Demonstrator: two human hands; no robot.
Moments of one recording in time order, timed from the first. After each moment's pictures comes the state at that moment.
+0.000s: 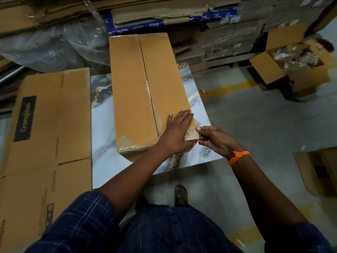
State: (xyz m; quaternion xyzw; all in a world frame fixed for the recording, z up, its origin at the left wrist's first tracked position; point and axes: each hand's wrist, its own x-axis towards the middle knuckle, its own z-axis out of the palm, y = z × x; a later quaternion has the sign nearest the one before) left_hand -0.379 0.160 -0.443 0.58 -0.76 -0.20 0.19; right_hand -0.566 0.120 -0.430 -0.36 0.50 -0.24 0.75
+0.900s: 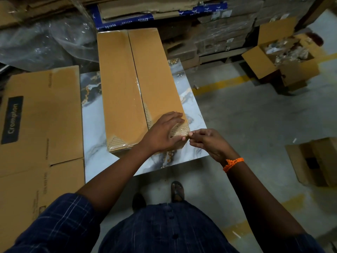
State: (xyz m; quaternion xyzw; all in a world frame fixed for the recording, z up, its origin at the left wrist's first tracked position) left_hand -0.359 0.166 -0.447 0.53 -0.77 -0.22 0.29; right_hand -0.574 0.151 -0.427 -0.37 0.55 -0.27 0.70
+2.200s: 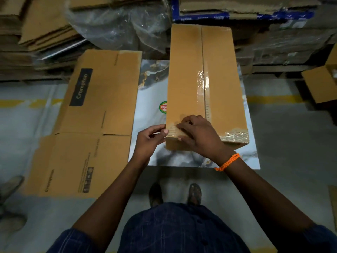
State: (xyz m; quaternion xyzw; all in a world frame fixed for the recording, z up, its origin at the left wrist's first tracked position) left_hand -0.220 0.307 -0.429 0.66 -0.19 -0.46 0.56; right_hand -0.393 0.182 -0.407 -0.94 0.28 -0.04 0.16
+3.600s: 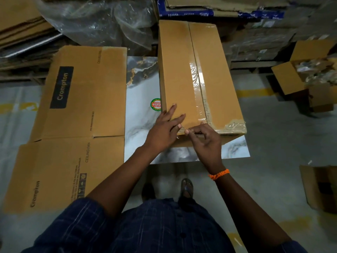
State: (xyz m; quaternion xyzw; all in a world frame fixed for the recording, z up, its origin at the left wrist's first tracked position) left_hand -0.219 0.267 -0.439 0.67 -0.63 -0.30 0.26; right_hand -0.398 0.247 -0.418 -0.71 0.45 -0.40 0.35
